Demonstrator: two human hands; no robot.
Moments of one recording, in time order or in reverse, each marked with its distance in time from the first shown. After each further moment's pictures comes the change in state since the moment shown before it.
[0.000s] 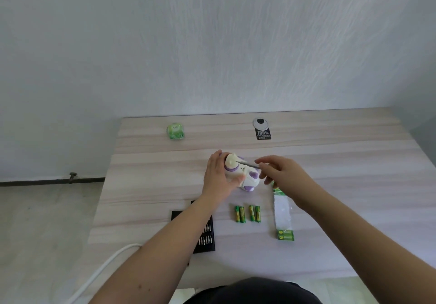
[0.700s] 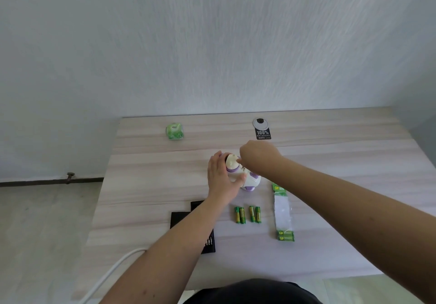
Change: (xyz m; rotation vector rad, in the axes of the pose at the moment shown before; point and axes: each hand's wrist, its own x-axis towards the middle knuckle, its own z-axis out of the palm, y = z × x) left_hand -0.001 0.006 0.013 -0.060 0.090 -0.085; right_hand 0.085 -0.033 0.041 -1.403 -0.148 -0.203
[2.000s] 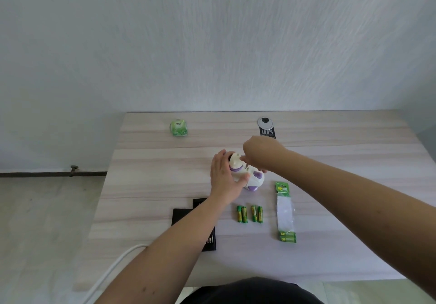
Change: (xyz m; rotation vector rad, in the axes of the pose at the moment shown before) left_hand -0.002 0.002 -0.003 -0.006 -0.001 0.012; right_hand 0.002 0.004 -0.012 0.065 -0.067 -0.052
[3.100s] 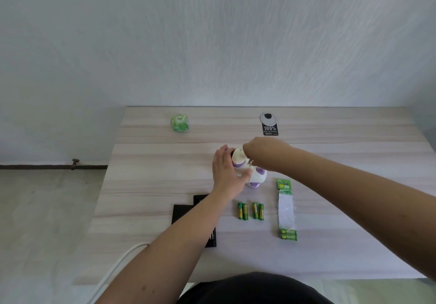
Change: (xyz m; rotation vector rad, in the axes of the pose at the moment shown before) left_hand 0.004 0.004 0.002 0.010 -0.014 -0.051; right_hand 0.000 0.002 -0.002 -0.158 -0.100 -0.099
